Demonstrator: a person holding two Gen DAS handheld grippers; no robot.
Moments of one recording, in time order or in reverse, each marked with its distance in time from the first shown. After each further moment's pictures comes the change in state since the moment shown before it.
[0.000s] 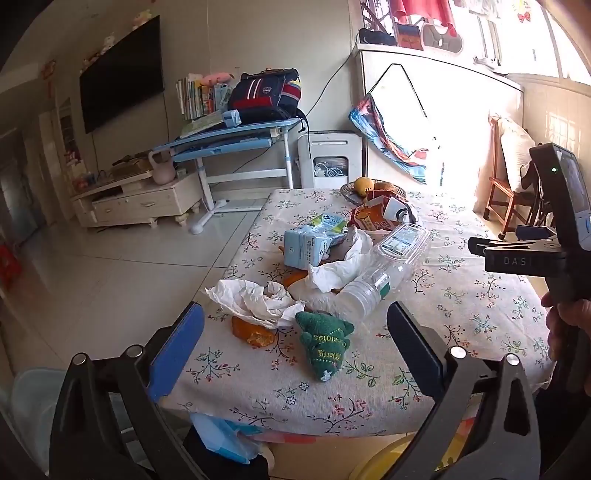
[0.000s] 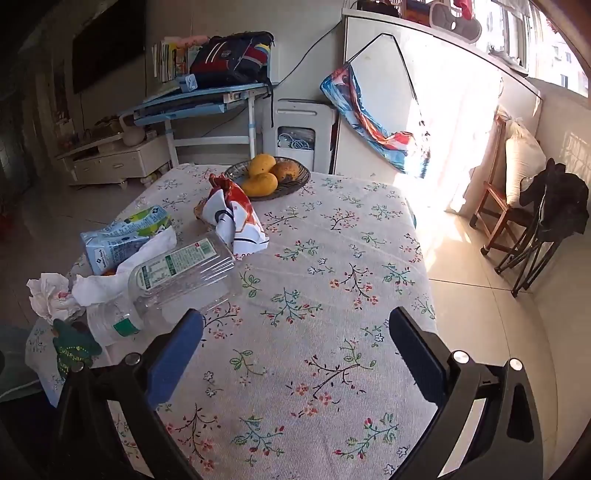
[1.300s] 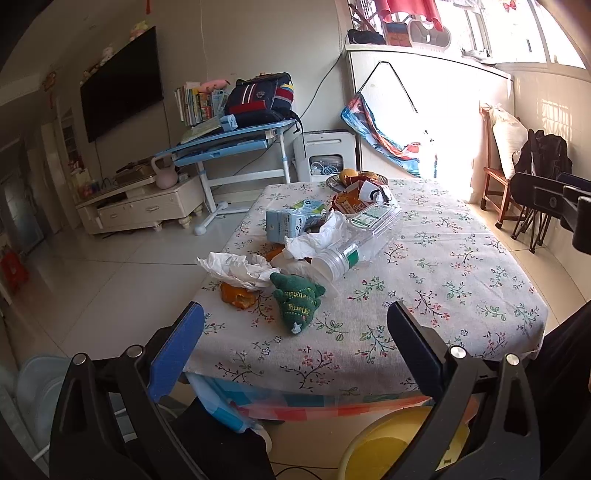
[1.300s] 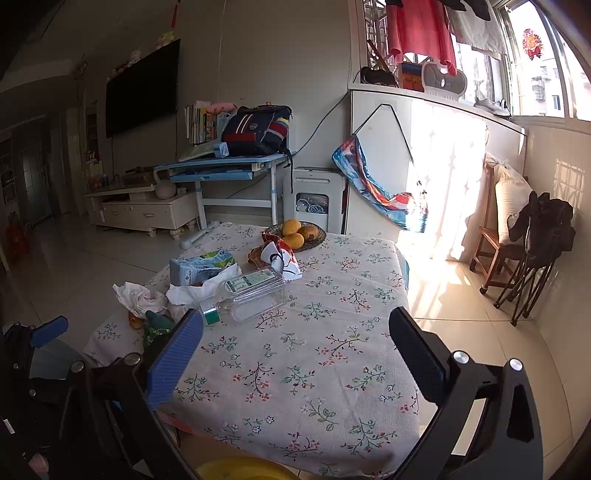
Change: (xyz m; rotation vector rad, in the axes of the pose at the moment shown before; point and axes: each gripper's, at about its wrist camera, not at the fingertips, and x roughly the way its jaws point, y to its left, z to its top) left arm -0.049 -0.032 -0.030 0.043 0.002 0.021; right arm -0.115 0.027 -0.061 -0.020 -0.282 0.050
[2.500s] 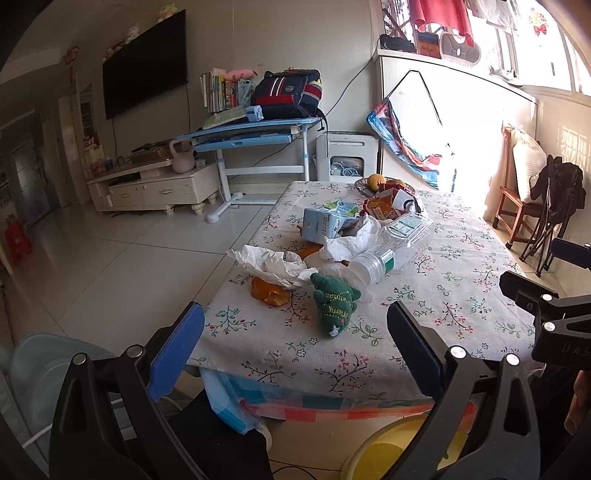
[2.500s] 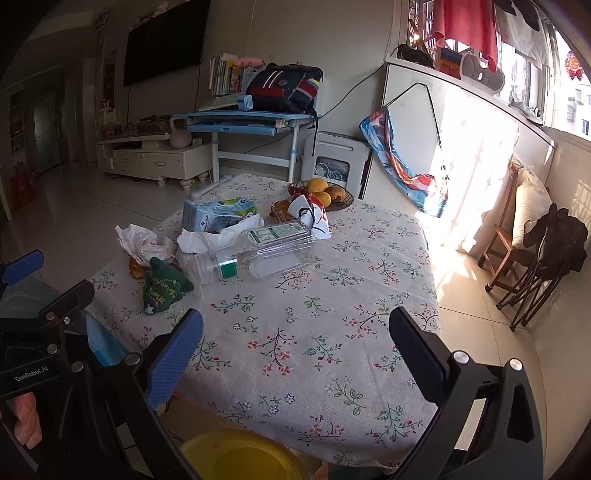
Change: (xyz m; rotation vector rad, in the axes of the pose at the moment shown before) left arm 0.012 0.042 -0.002 -0.107 0.017 0.031; right arm 0.026 0.039 -0.013 -0.143 0.161 0.013
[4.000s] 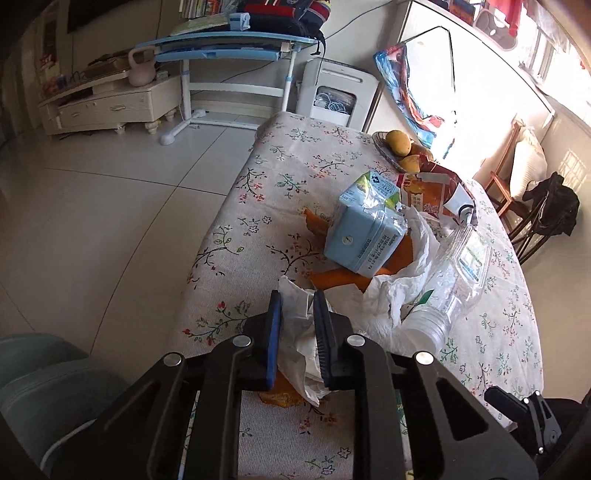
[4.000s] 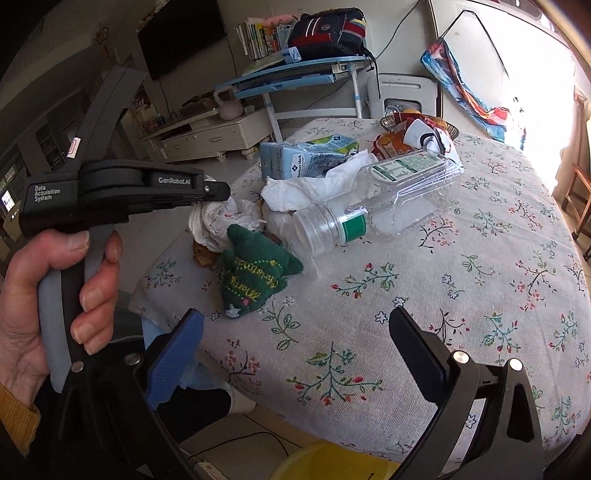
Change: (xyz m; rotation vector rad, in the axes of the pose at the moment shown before) left arm 0.190 0.050 0.066 -0.146 0.322 -0.234; right arm 0.092 0.066 -0.005 0.161 0.175 0.337
